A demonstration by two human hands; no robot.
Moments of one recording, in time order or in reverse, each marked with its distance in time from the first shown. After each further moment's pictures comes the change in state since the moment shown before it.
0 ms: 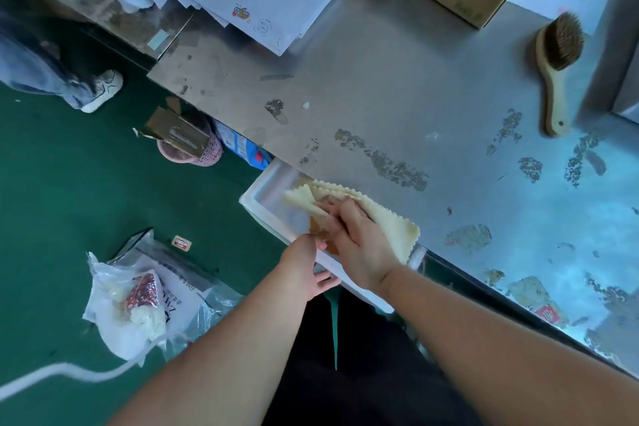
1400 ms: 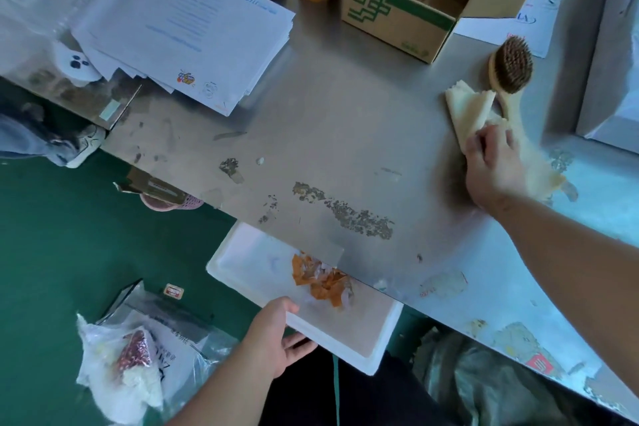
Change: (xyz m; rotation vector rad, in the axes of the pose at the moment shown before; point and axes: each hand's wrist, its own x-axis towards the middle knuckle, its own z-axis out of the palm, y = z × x) left_hand 0.017 -0.008 0.000 0.072 0.048 0.054; right_hand 0.086 0.103 -0.252 -0.298 0.634 0.234
